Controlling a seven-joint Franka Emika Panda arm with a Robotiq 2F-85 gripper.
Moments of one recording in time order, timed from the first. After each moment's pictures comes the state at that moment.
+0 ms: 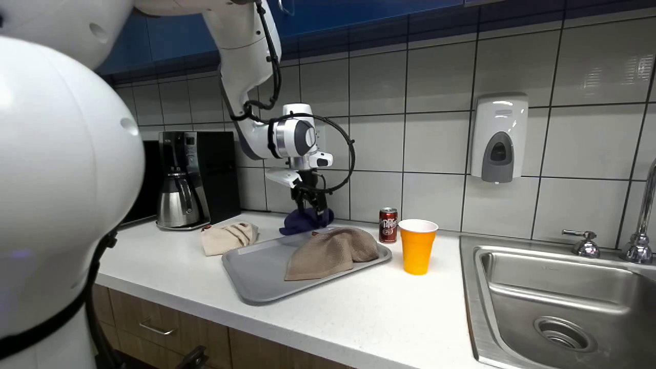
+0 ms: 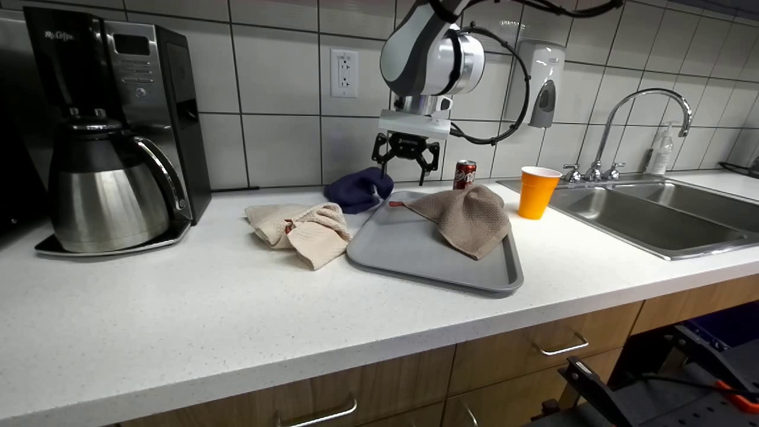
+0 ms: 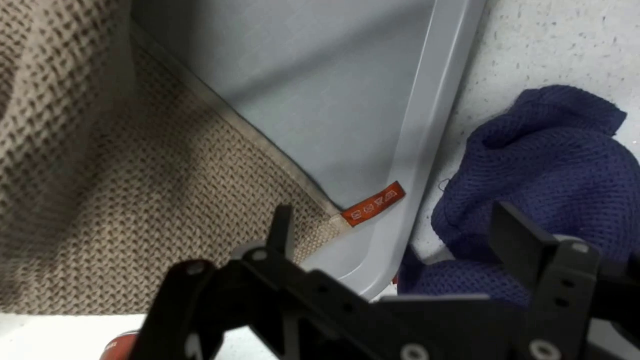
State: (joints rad) arm 0.20 0.58 -0.03 -1.79 -0.03 2.56 0.58
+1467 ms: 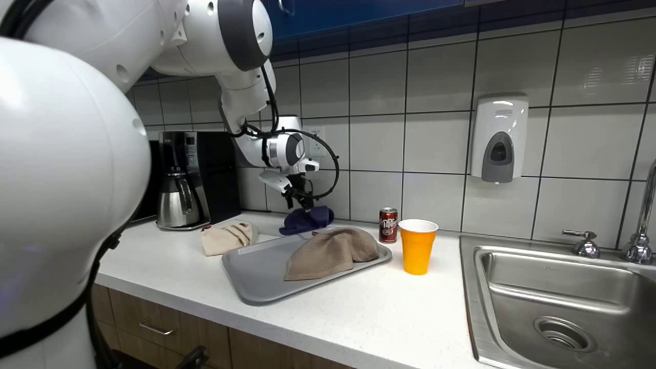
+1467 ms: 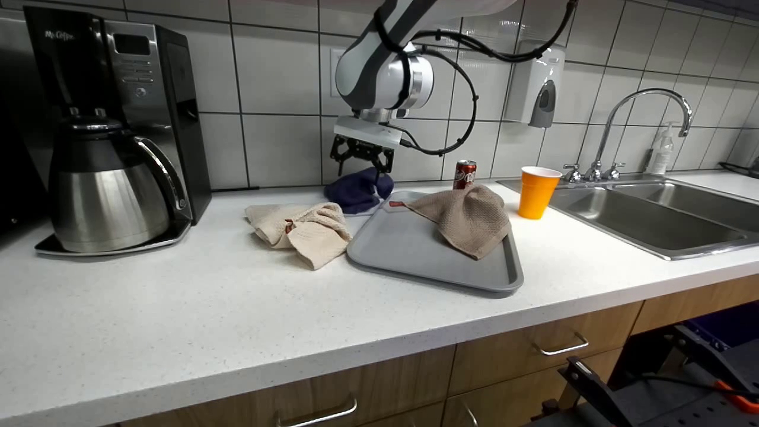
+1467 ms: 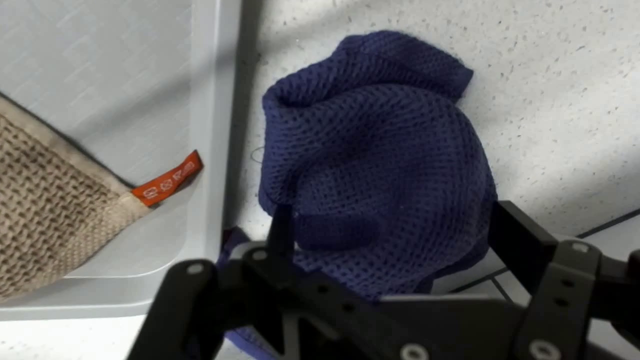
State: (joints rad) arm 0.26 0.83 -0.02 -1.44 0.02 2.57 0.58
